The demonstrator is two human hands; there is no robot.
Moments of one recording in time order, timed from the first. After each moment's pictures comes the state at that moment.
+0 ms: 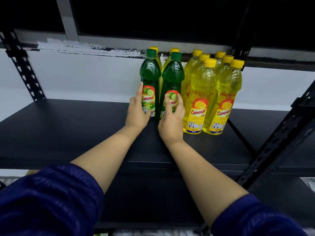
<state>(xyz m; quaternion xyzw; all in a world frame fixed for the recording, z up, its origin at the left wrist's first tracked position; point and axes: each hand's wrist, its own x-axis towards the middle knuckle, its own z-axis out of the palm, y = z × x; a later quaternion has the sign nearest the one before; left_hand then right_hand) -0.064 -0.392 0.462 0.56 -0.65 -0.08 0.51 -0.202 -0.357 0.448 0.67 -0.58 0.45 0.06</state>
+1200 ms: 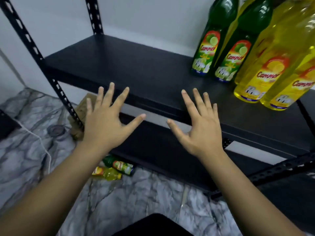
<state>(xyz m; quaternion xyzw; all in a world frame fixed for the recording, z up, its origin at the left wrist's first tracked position) 0.053 -0.103 0.416 0.79 -0.57 0.03 0.21 -0.195 -0.191 0.412 0.85 -0.46 0.27 -0.04</state>
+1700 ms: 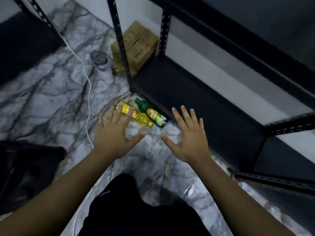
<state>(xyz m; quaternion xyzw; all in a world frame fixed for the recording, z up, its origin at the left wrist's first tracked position) 0.105 0.056 0.204 0.88 -0.45 -0.14 0.10 -0.100 -0.110 0.203 0.91 -0.34 0.04 -0.21</state>
